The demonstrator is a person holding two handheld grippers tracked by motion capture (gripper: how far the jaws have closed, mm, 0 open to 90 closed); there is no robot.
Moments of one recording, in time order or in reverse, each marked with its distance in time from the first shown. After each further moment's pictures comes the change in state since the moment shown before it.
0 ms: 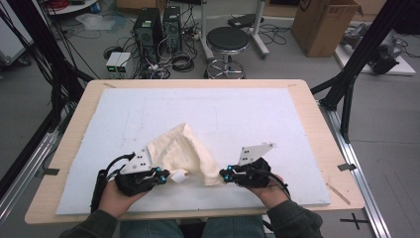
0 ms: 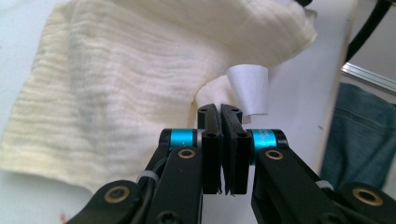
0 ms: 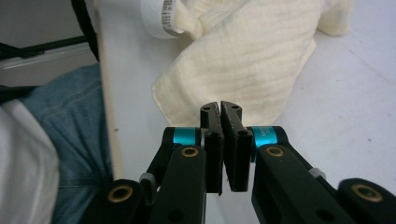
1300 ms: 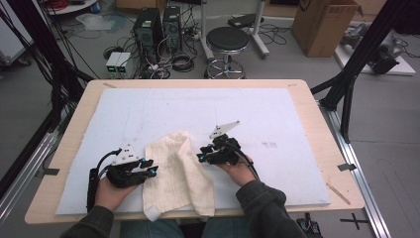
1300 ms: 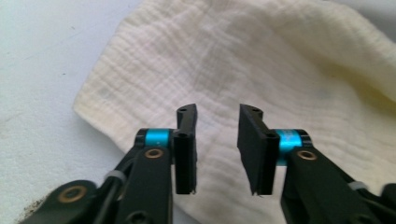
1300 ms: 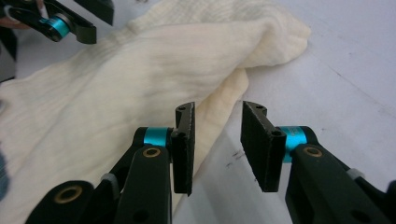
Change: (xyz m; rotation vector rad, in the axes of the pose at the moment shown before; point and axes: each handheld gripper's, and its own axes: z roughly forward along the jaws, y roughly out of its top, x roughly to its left) left arm 0.049 -0.037 0.016 -0.002 0.137 -0.153; right arm -0.057 0.036 0.087 0.047 -0.039 0.170
